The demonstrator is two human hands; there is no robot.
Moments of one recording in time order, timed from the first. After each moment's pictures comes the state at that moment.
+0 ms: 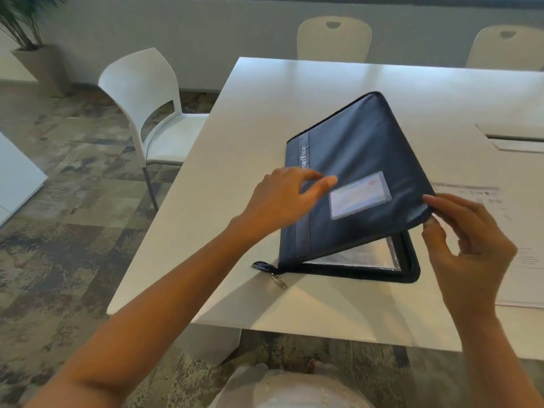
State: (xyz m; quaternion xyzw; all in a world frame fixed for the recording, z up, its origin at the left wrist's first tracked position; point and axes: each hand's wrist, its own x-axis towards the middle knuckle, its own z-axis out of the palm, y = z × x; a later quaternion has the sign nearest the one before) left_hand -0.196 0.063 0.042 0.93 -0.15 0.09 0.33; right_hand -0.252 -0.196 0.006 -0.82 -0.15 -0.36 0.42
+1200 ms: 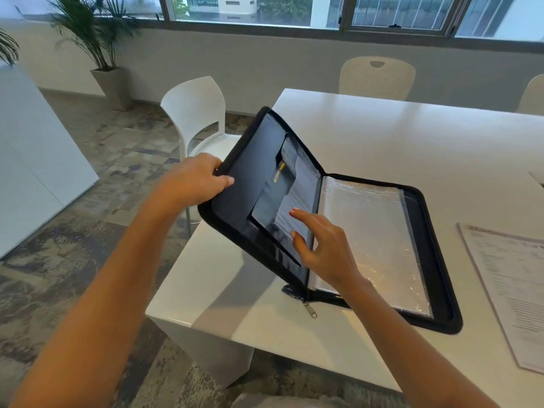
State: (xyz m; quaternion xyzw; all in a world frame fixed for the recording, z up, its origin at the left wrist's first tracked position) left_hand -0.212 0.243 0.096 0.96 0.14 0.01 0.25; right_hand -0.185 -0.008 -0.035 -0.83 -0.35 -0.15 0.40
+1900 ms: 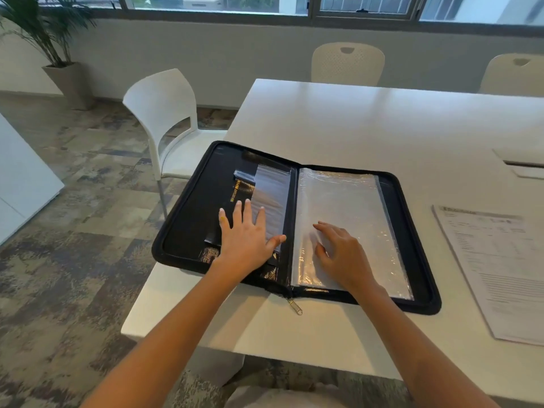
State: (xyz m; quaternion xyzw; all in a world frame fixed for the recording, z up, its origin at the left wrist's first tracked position) left_hand -0.184 0.146 -0.051 1.00 0.02 -0.03 0.00; right_hand -0.170 -0.073 -0.081 -0.93 -0.20 -0.10 0.29
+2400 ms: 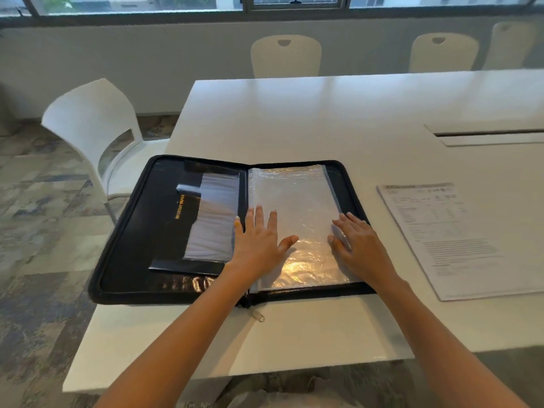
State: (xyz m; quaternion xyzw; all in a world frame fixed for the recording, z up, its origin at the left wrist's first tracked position) left_hand -0.150 0.054 -0.067 0.99 -0.11 -0.05 0.07; right_hand -0.168 -0.185 -0.082 -0.97 -0.10 -0.10 0.21
